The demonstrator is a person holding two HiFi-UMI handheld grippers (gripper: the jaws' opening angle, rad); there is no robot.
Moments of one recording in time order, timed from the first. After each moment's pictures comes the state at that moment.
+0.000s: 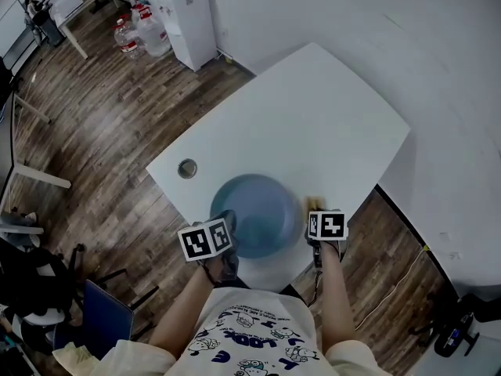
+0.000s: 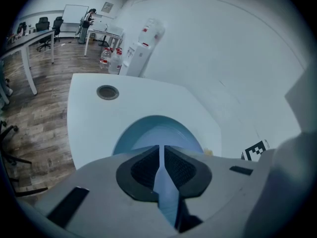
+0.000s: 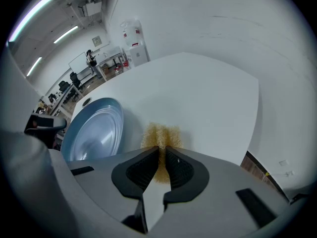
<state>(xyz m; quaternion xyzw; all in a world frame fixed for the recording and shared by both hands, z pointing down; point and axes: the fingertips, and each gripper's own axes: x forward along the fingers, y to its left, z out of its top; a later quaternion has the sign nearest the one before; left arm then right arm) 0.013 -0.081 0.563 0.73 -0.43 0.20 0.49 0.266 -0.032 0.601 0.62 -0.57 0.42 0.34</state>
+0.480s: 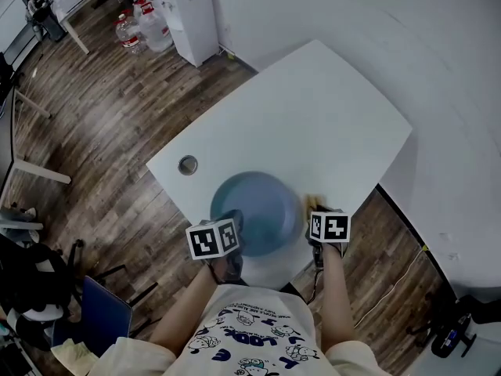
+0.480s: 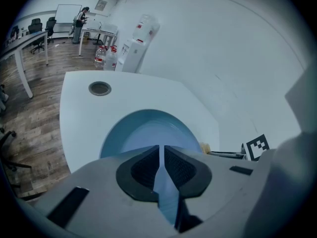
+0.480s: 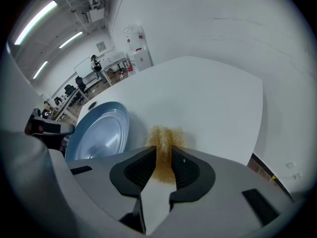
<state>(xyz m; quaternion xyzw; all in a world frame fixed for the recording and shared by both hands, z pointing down) 0.030 -0.071 0.565 0.74 -0.41 0.22 0.49 0.260 -0.035 0.596 0.61 -0.60 0.42 0.31</state>
